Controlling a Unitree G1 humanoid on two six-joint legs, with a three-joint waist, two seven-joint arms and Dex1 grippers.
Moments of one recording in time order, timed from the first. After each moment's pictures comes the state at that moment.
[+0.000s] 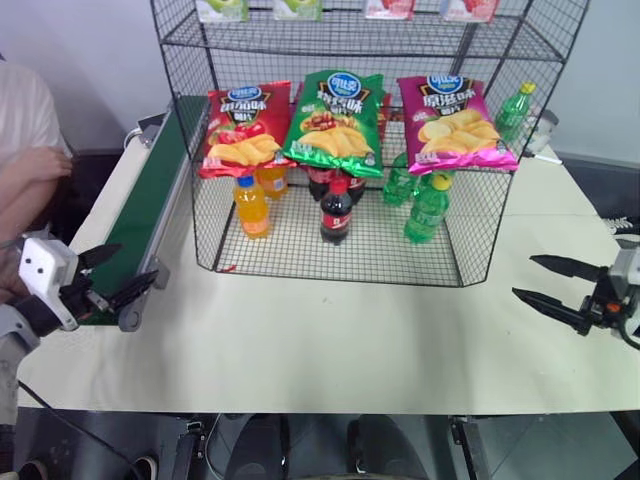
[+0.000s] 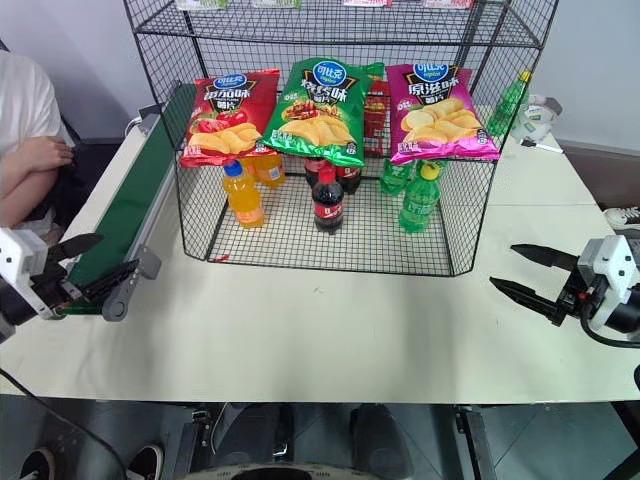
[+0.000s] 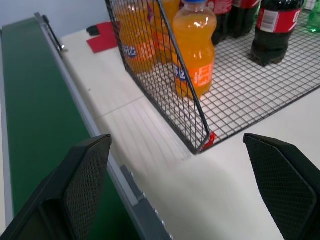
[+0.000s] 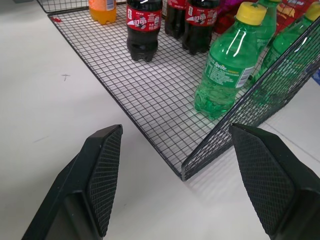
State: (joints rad) left arm 0.02 0.82 0.49 0.08 -0.48 0.17 -0.98; right arm 0.00 -0.90 -0.48 0.22 0.50 -0.01 1.30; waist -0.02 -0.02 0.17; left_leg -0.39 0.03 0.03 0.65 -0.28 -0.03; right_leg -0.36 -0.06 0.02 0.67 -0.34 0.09
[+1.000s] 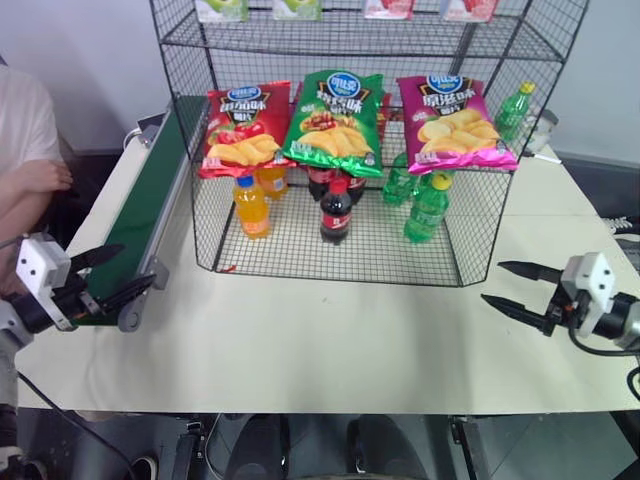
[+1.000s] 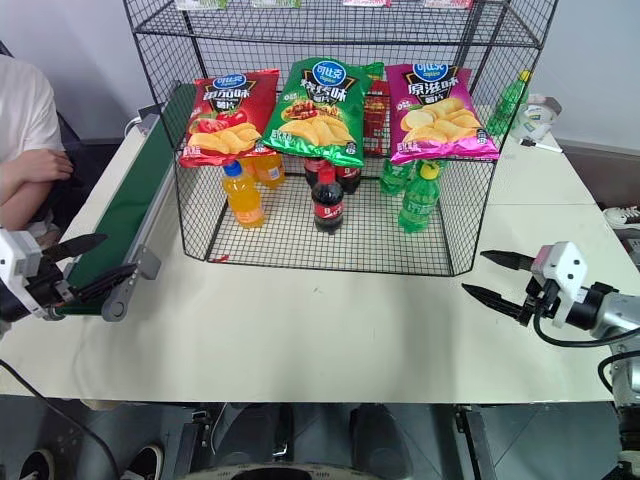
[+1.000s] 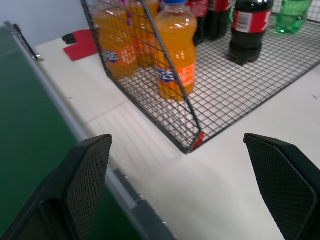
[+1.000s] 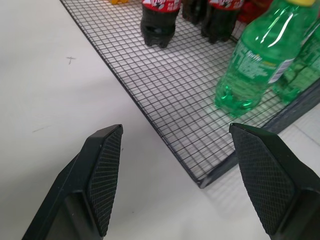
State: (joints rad) left arm -0.14 0.85 0.46 0.40 -0.45 -0.01 -1.19; right arm -0.05 -0.84 -0.33 0.22 0.41 -0.06 1.22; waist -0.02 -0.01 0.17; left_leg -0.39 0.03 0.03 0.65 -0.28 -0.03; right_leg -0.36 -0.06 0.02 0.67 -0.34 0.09
